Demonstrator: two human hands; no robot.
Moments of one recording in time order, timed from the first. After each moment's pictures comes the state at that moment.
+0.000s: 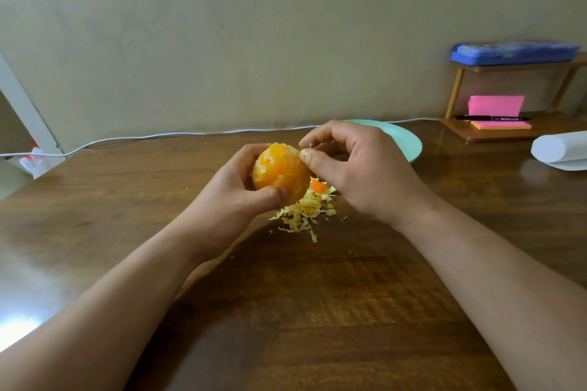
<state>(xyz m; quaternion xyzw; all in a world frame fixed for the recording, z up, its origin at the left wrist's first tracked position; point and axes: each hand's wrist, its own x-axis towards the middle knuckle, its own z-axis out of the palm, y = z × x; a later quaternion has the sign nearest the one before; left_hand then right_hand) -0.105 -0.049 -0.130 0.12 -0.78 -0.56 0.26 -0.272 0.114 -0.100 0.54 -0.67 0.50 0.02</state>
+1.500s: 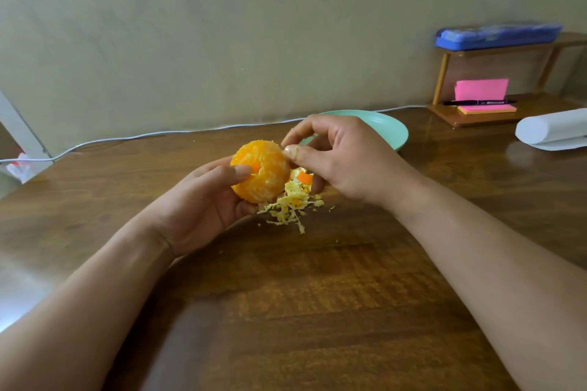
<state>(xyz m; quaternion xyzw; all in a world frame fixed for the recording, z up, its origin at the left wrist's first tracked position) -0.097 -0.058 -0.125 0.08 -0.61 -0.78 0.15 -0.270 0.121 -0.089 0.54 -0.68 0.49 -0.08</state>
